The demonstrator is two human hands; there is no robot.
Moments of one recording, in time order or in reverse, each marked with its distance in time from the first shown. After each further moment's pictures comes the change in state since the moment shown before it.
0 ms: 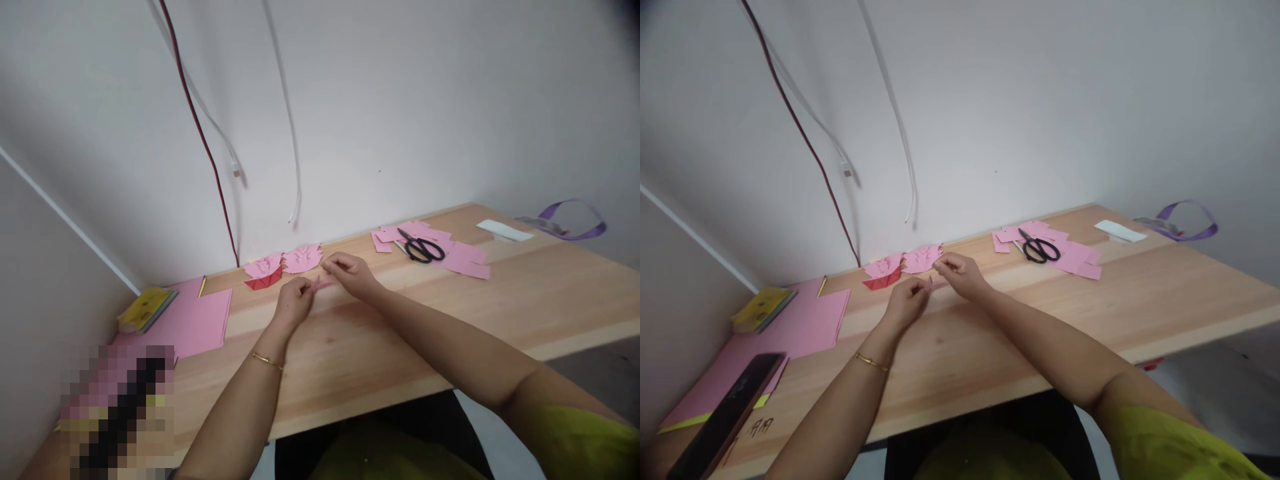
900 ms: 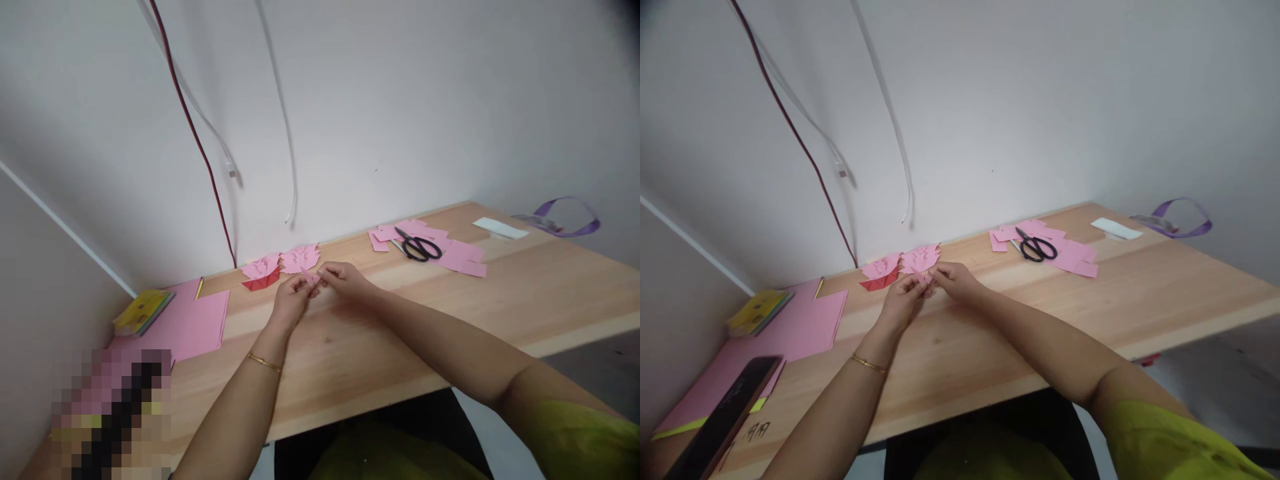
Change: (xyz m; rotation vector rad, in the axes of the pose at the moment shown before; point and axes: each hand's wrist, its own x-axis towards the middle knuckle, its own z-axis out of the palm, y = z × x) left_hand -0.001 0.010 0.010 -0.593 -0.032 -0.186; right_hand 0.000 0.013 0.004 -0.015 -0.213 0.052
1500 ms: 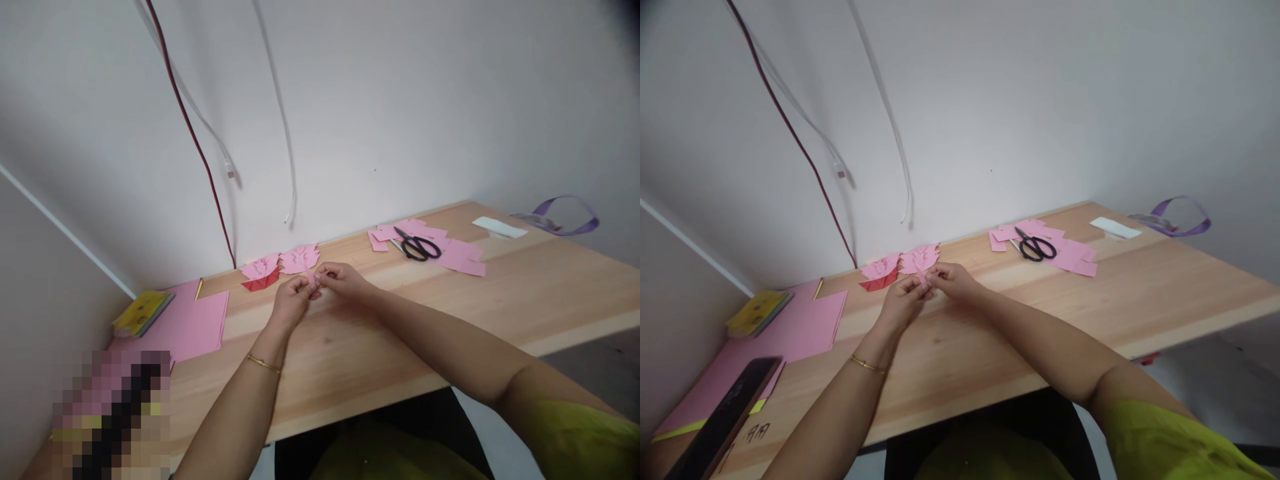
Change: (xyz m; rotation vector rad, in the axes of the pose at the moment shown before) left_hand -0.001 -0.002 -0.001 0.047 0.000 -0.038; right_hand 0.000 0.001 0.004 0.168 -0.041 0.047
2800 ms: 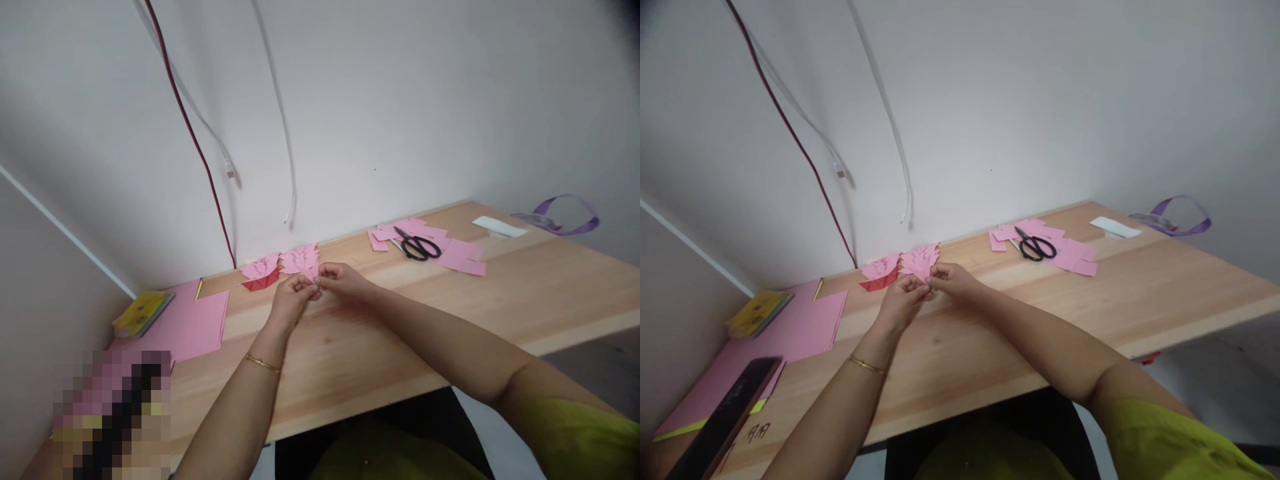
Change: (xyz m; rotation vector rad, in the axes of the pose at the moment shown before) left_hand 0.000 0.000 0.000 -0.175 -0.015 -0.088; right_hand 0.001 0.002 0.000 0.161 -0.093 0.090
